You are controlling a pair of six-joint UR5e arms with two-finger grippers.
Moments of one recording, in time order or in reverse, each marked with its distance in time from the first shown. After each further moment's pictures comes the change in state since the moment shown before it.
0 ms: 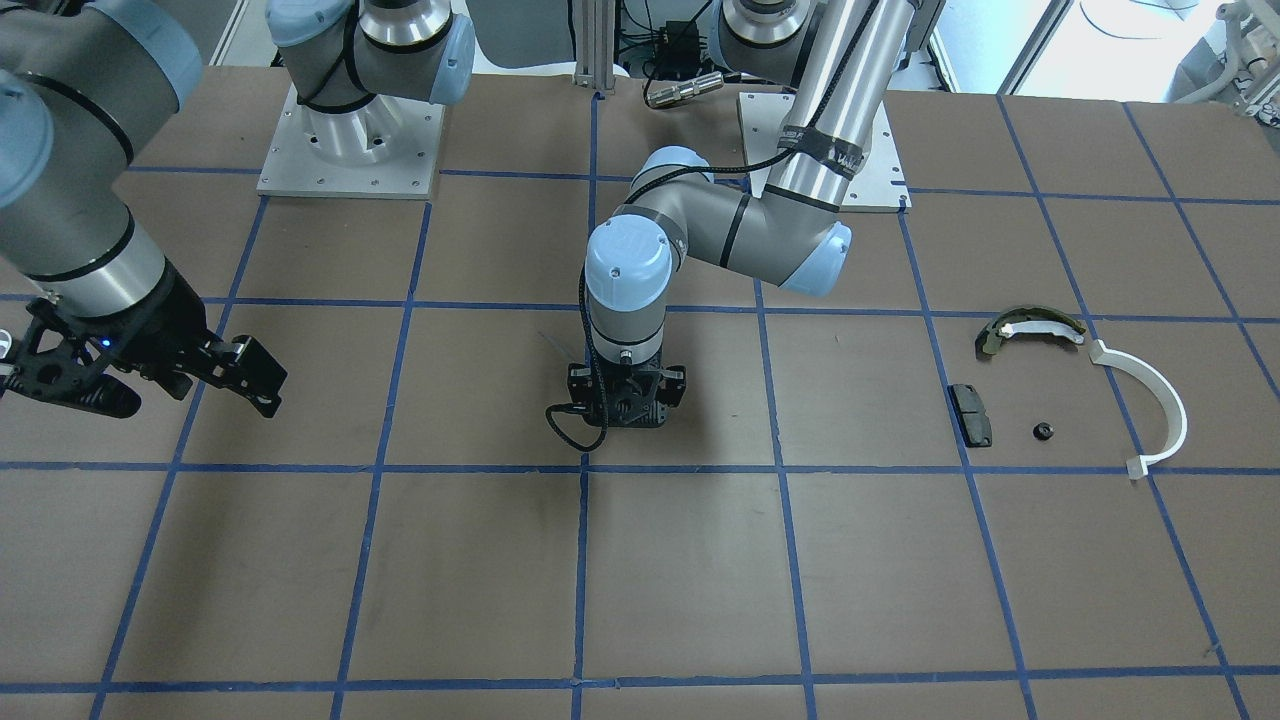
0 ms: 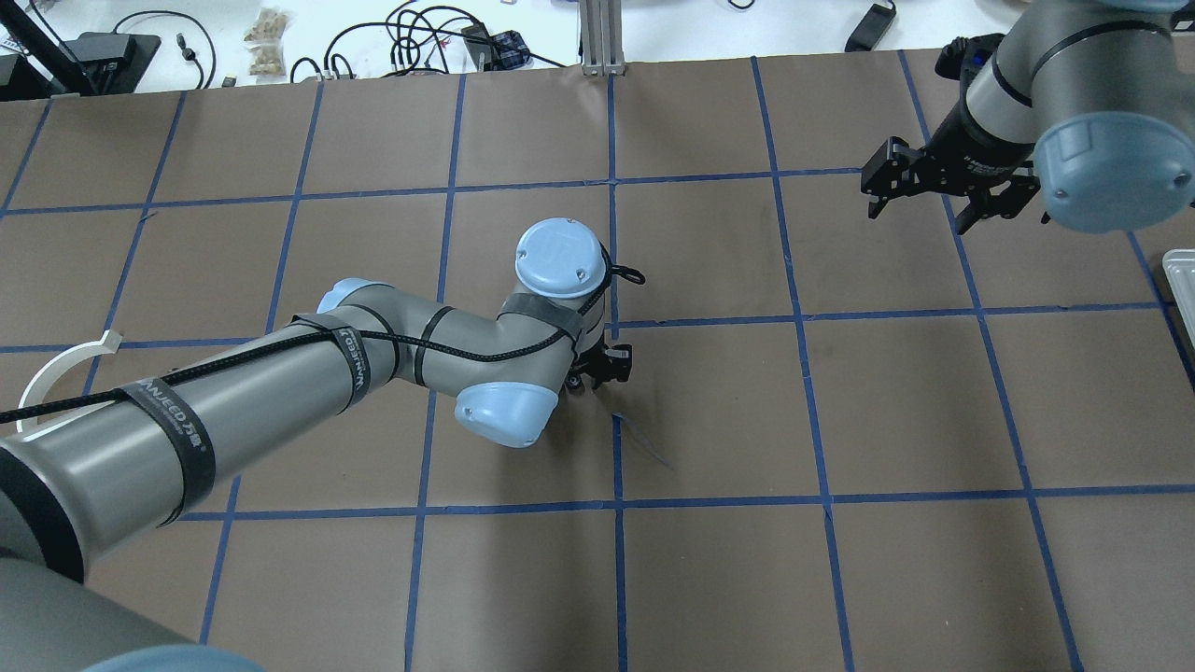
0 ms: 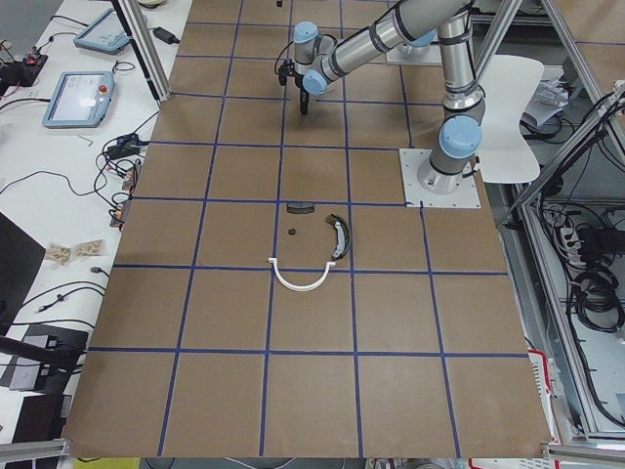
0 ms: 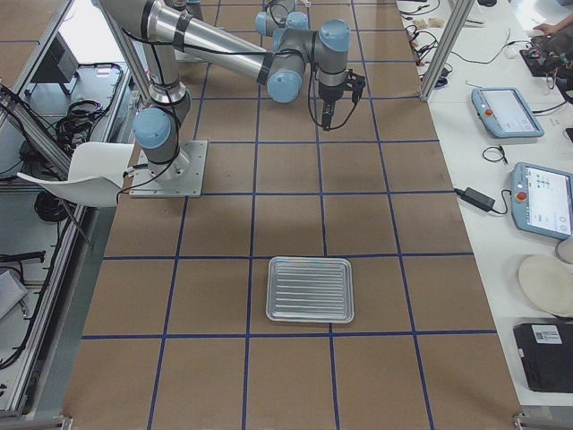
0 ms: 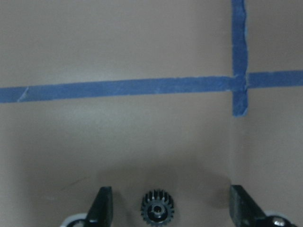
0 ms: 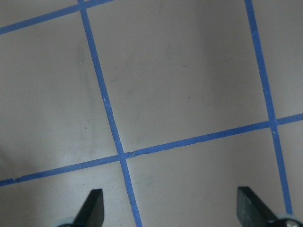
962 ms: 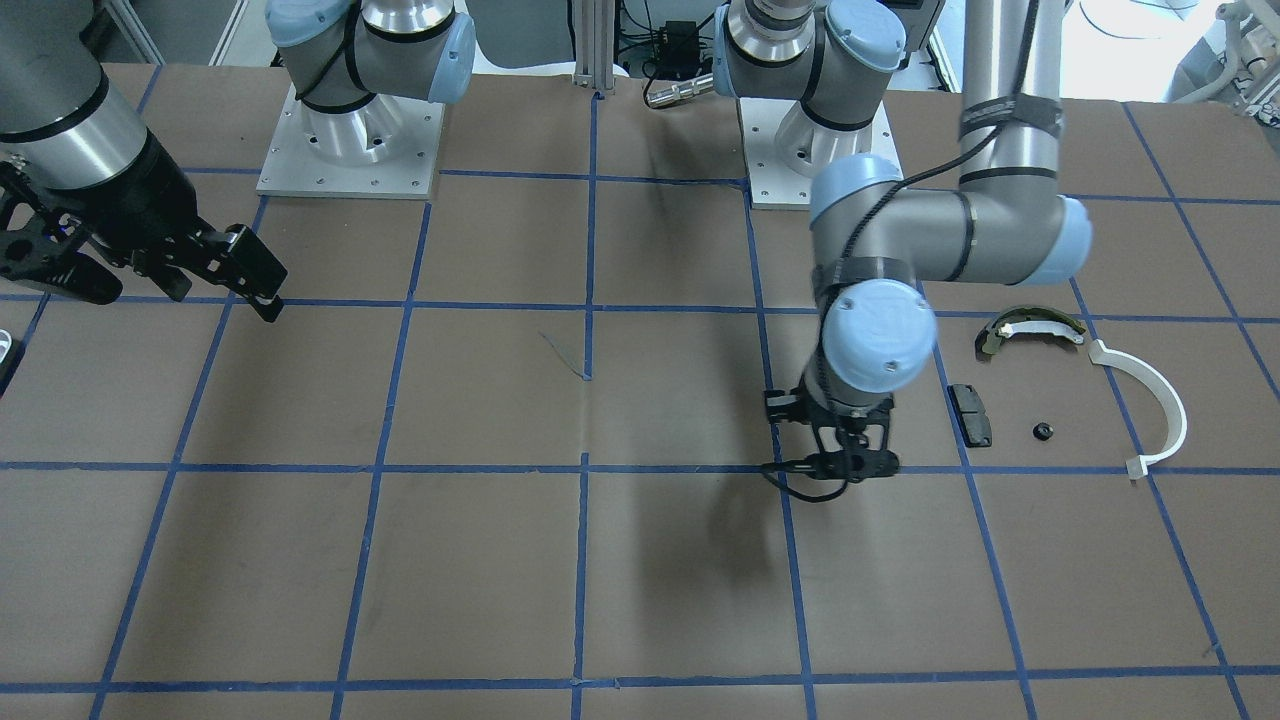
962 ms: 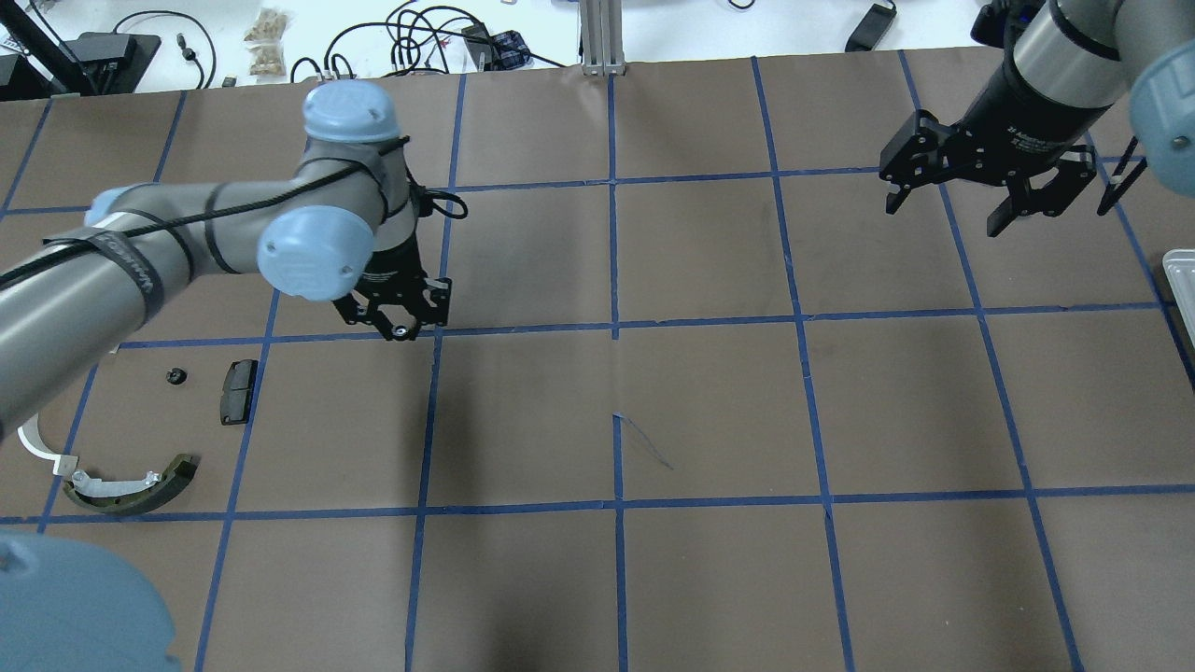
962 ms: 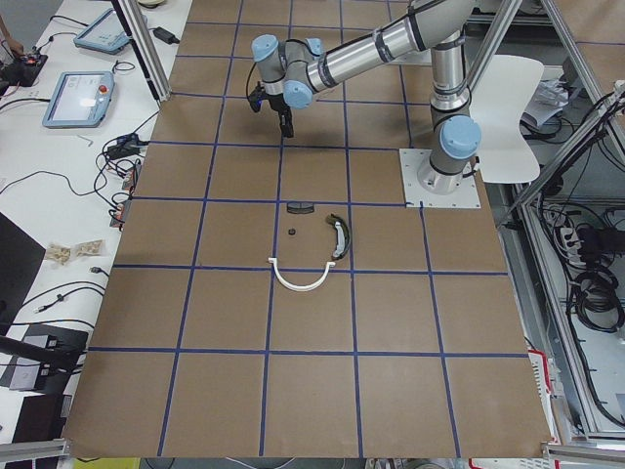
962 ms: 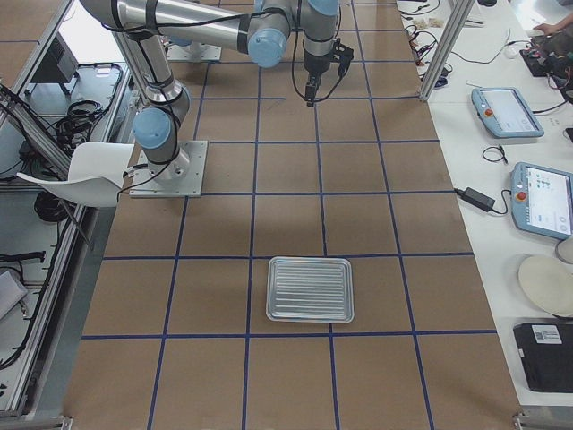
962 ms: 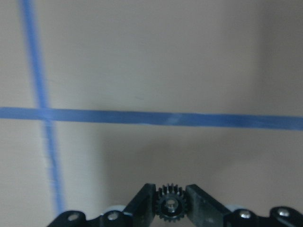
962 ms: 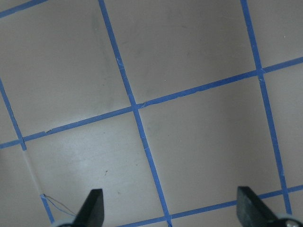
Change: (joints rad) left arm 0.430 0.103 0.162 -0.522 0.113 0.379; right arm 0.023 -0.126 -0.076 0.258 0.015 0.066
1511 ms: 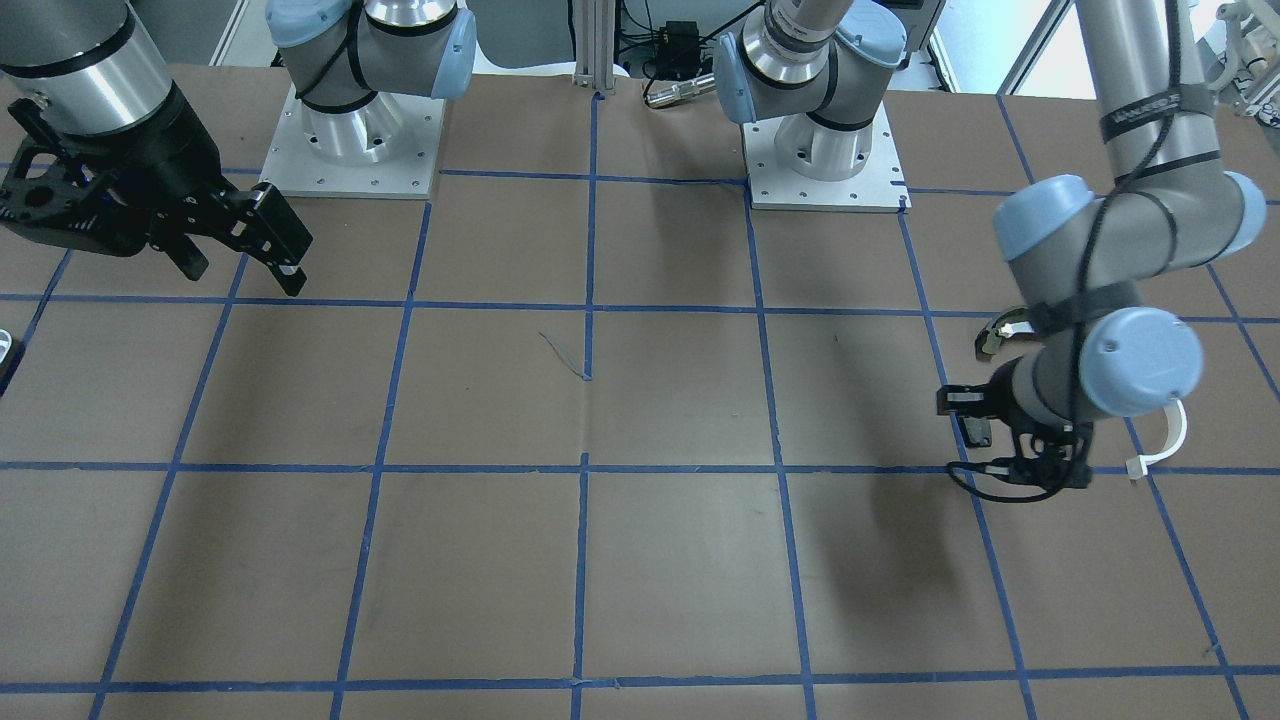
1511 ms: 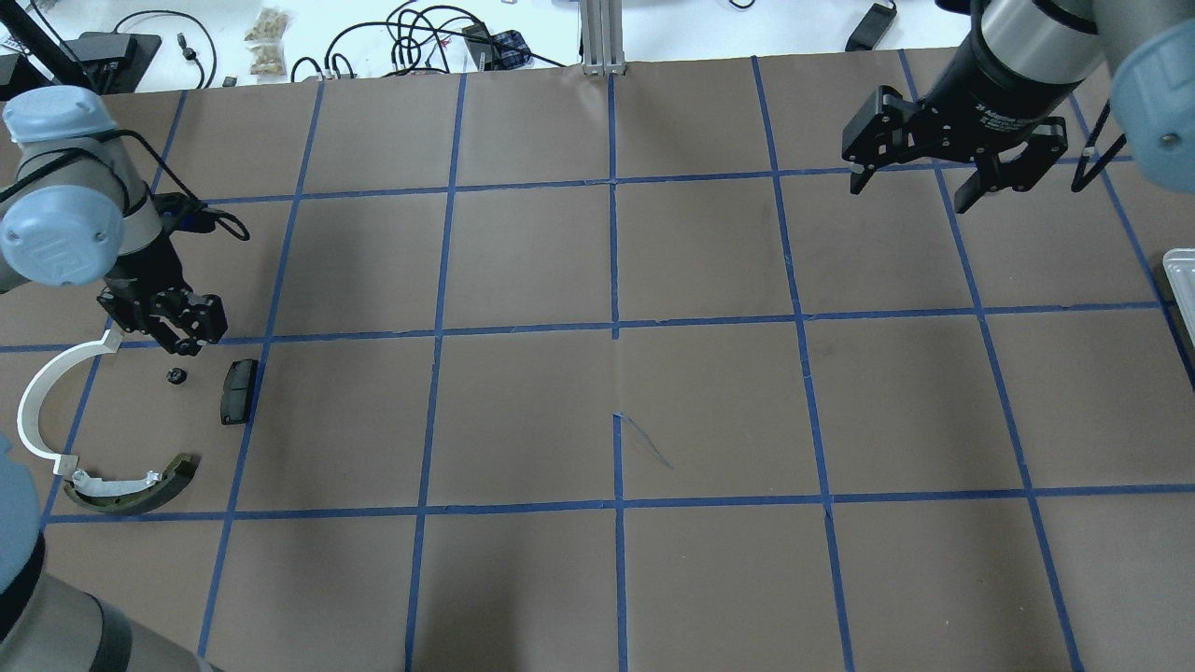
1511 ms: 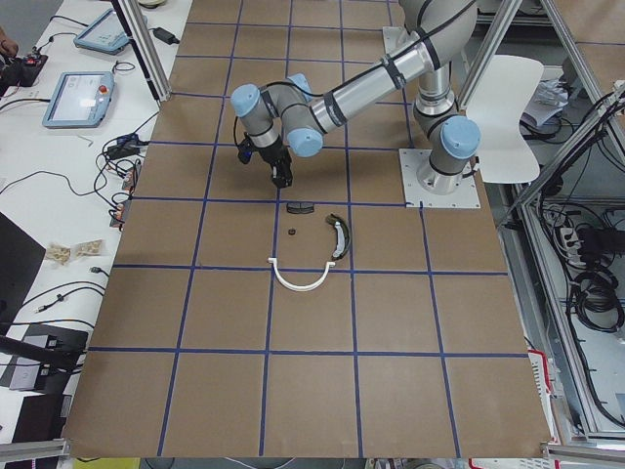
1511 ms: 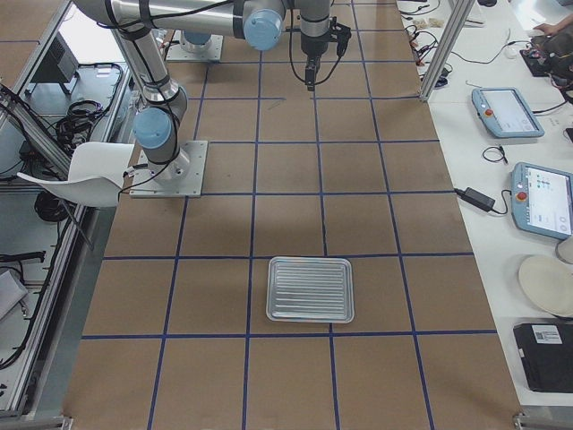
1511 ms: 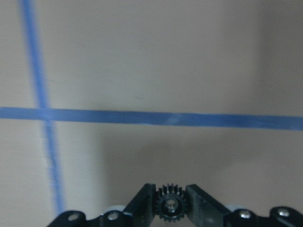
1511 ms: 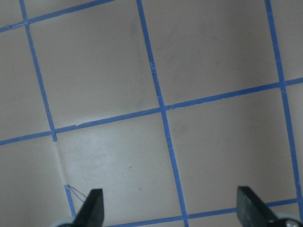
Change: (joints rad) left arm 0.414 -0.032 -0.006 0.084 0.106 0.545; right arm 0.089 -0.004 -0.047 -0.002 0.005 0.009
